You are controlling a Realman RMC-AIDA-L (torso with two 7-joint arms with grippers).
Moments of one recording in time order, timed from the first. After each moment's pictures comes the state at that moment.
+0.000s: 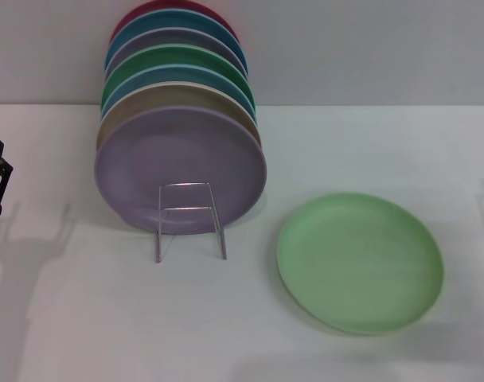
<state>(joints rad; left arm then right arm) -0.28 -2.07 -0.53 -0.28 1.95 1.55 -0.04 0.33 2.09 0.68 0.16 -1.97 -1.54 -0.13</state>
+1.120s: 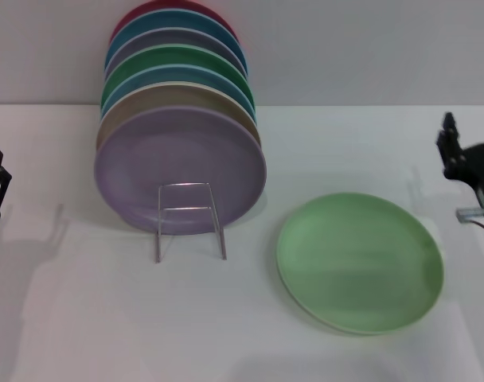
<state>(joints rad) -0.28 -2.07 -0.54 -0.26 1.94 1.50 -0.04 0.22 2.01 0.80 0.81 -1.98 -0.98 -0.54</state>
